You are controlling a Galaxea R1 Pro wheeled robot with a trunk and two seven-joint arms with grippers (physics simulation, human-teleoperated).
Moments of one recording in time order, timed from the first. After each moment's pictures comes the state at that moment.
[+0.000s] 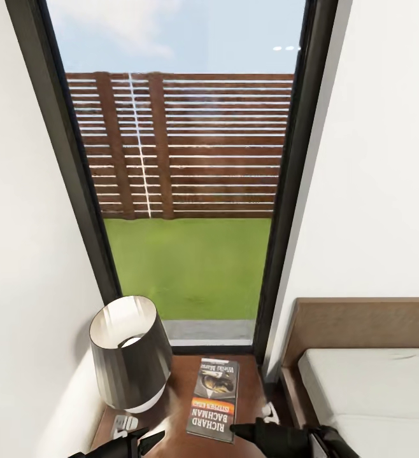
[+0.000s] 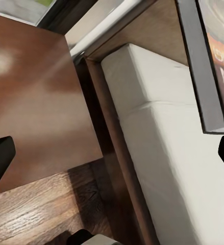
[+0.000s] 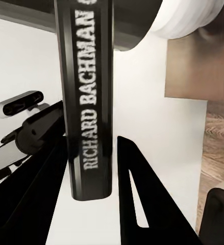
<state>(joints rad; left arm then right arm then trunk) -0.49 0.14 0.08 -0.03 0.20 -0.15 -1.06 -0.46 0.00 -0.27 -0.34 0.03 0.56 1.13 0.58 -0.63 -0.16</state>
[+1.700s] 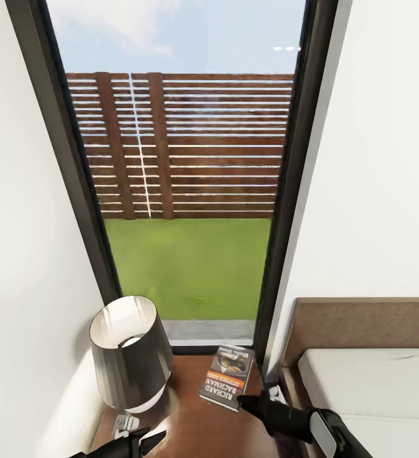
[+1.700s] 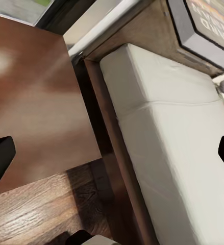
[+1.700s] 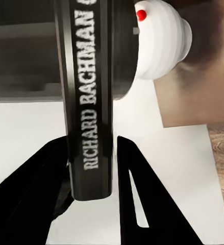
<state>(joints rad) -0.49 0.13 0.08 -0.03 0.20 -0.15 -1.06 -0.46 0.00 -0.28 -0.46 -0.30 0.77 0.83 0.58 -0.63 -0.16</state>
